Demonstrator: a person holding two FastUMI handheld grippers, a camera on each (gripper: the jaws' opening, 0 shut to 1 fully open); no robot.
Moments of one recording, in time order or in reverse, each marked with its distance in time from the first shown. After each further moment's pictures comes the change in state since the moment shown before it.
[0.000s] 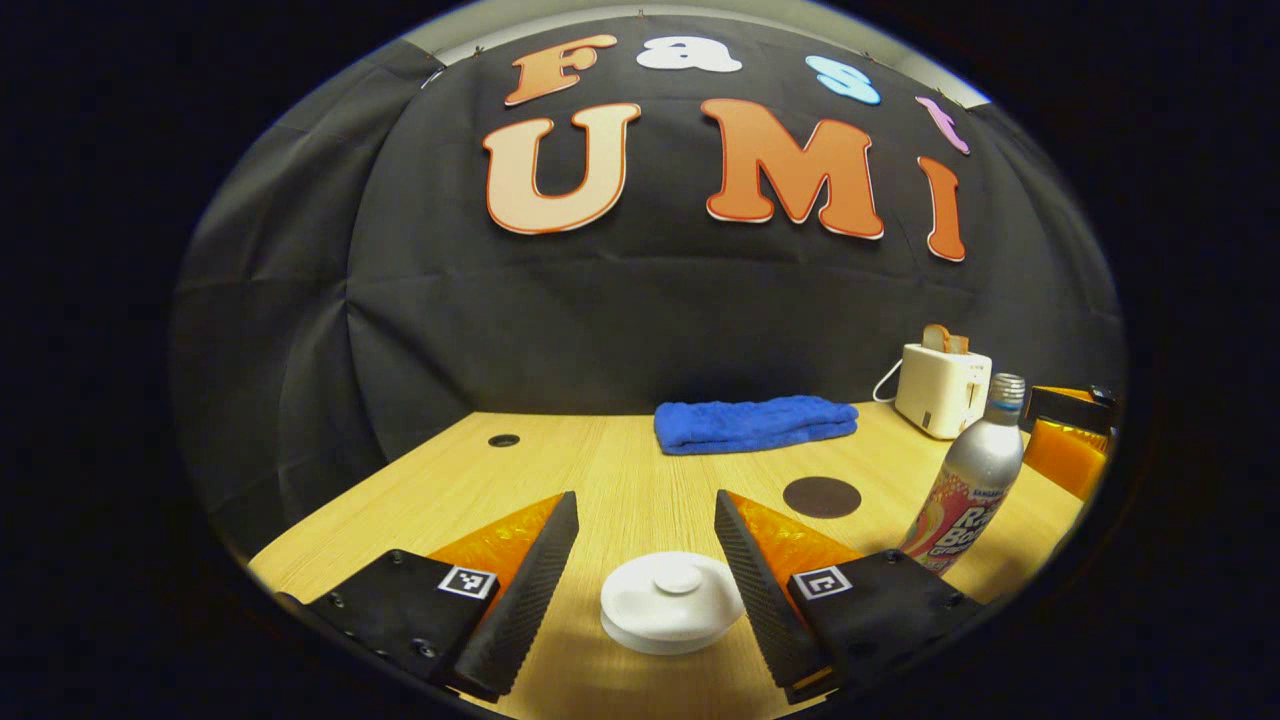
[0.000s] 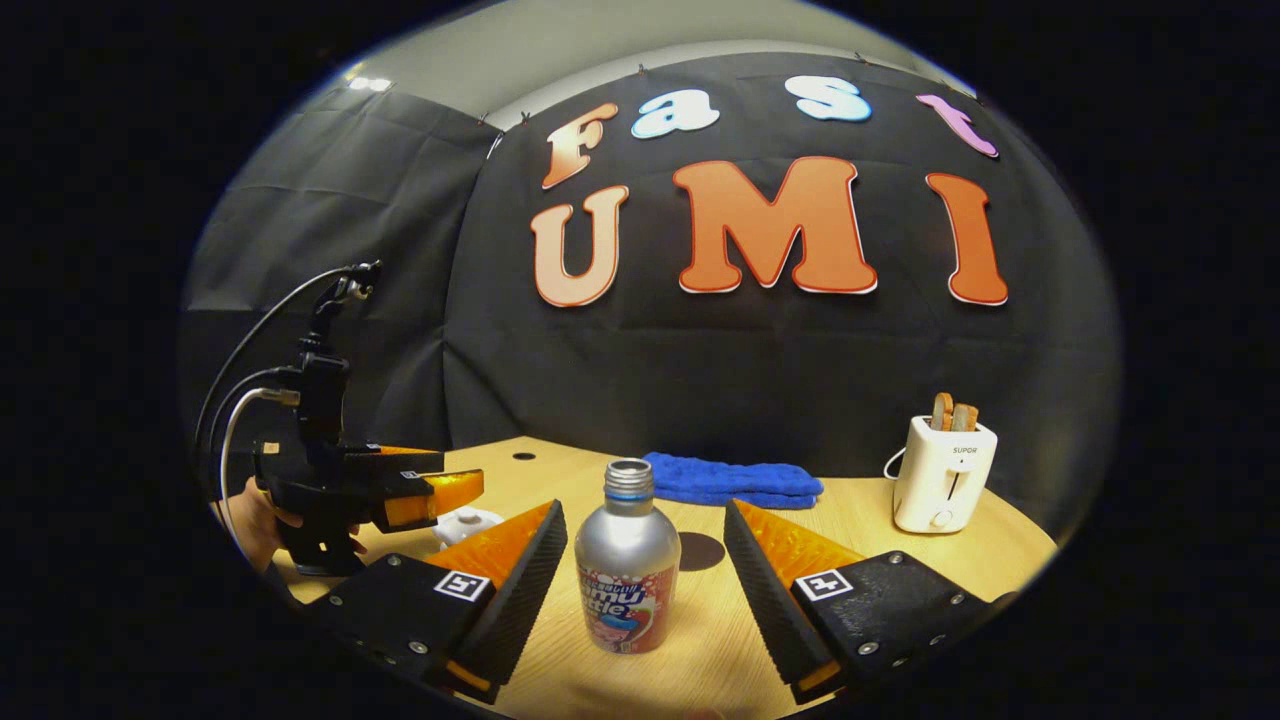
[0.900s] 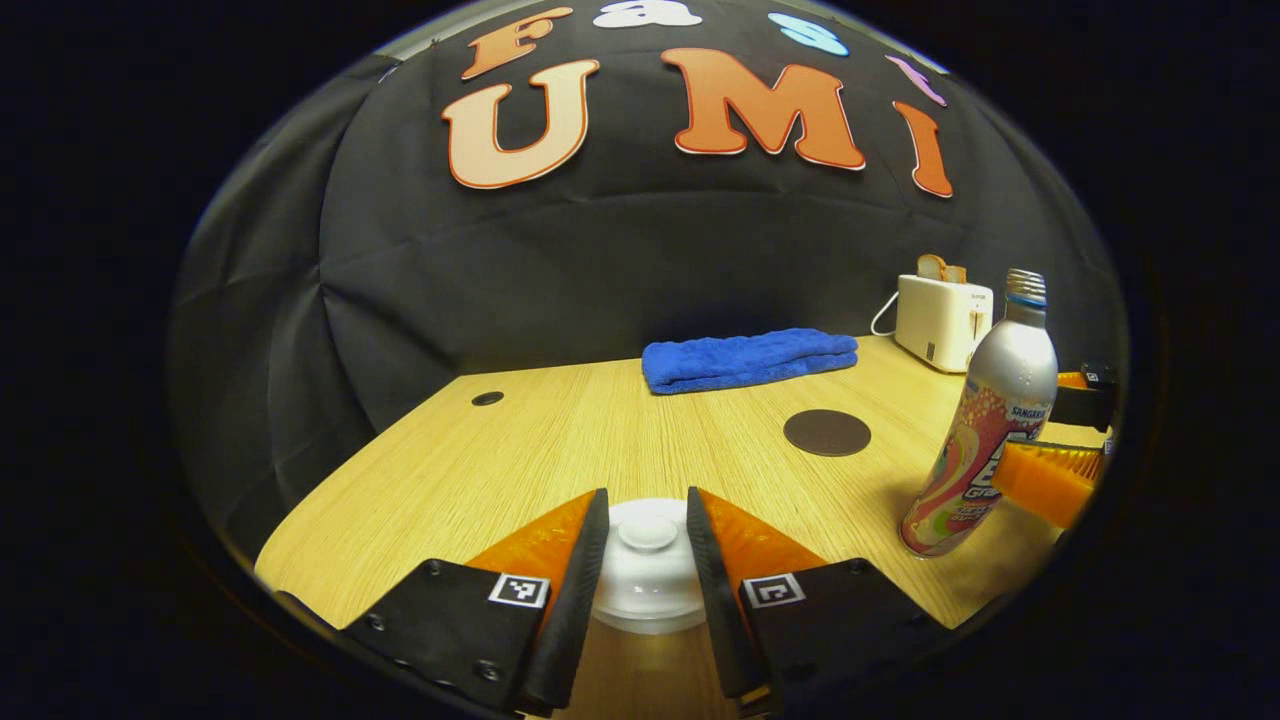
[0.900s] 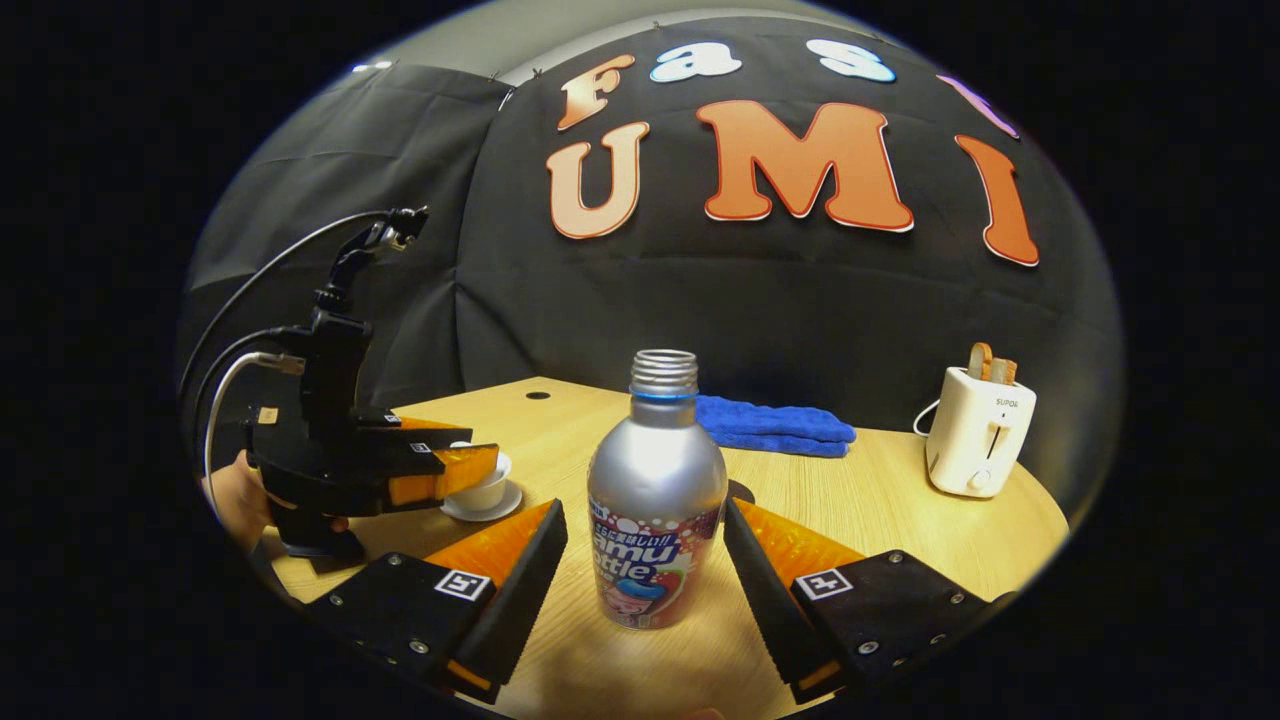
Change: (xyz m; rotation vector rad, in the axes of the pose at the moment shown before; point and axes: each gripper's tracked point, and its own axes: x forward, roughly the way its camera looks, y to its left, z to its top) left arm 0.010 -0.010 -0.043 0.096 0.123 0.001; right arm 0.018 0.016 -0.055 -0.017 0.154 0.057
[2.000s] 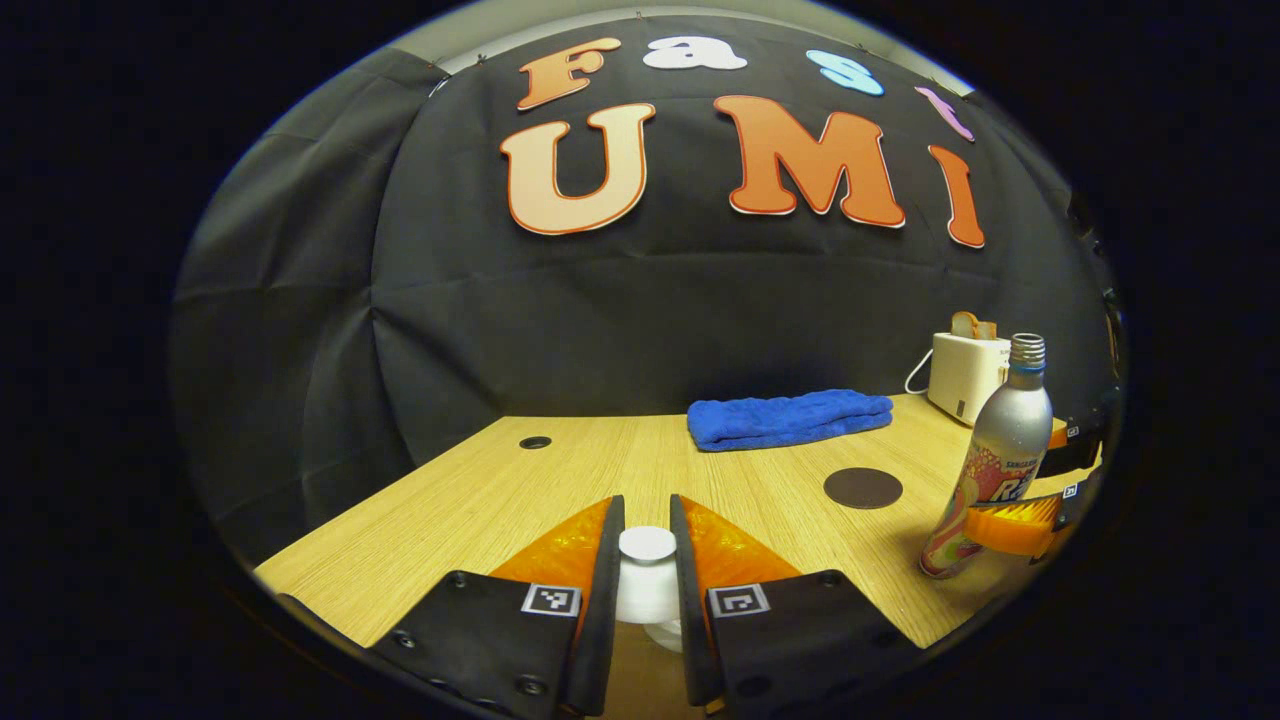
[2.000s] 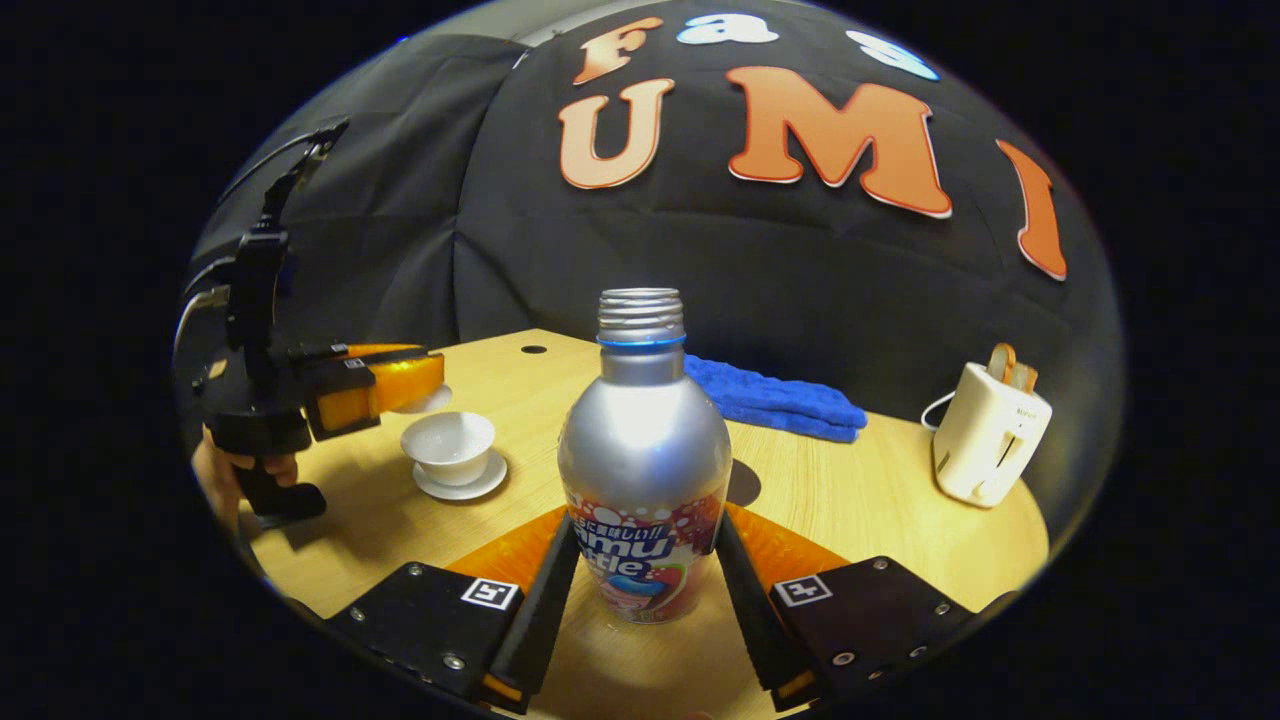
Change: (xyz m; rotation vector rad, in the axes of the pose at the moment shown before) left arm -0.019 0.052 0.038 -0.073 -0.158 0.094; right arm 0.028 0.004 -0.008 -0.147 0.127 -0.025
